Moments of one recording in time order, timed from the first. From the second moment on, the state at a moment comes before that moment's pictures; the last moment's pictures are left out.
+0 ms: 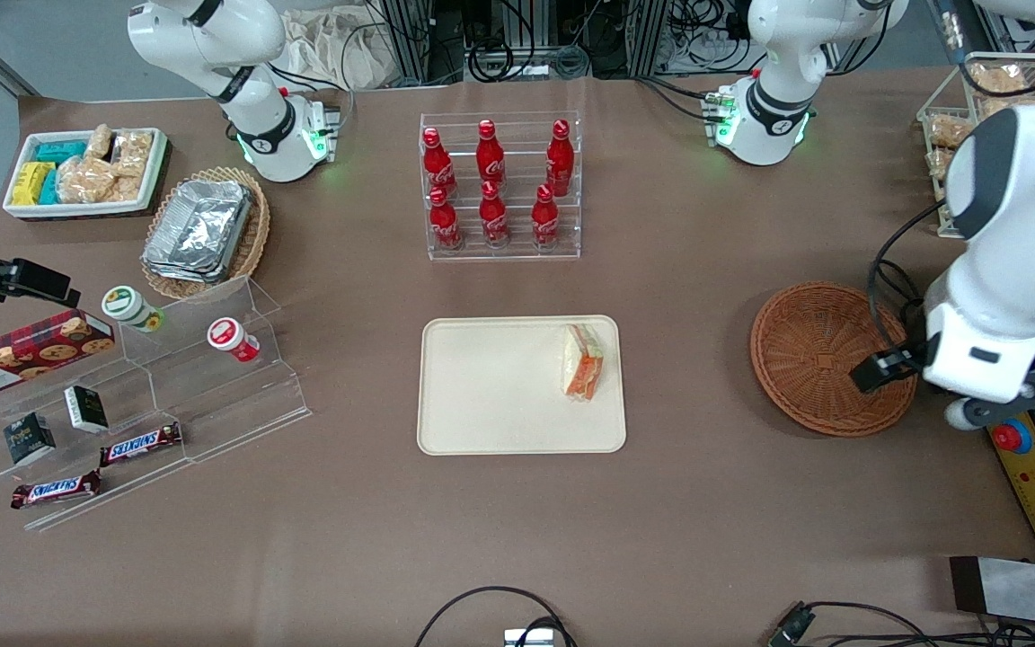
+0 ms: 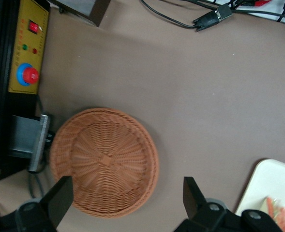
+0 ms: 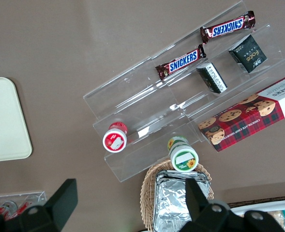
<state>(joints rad) 0.12 0.26 -0.30 -1.45 0.22 1.71 -0.52</state>
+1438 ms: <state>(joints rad) 0.12 -0.04 -0.11 -1.54 0.01 1.52 -0.09</state>
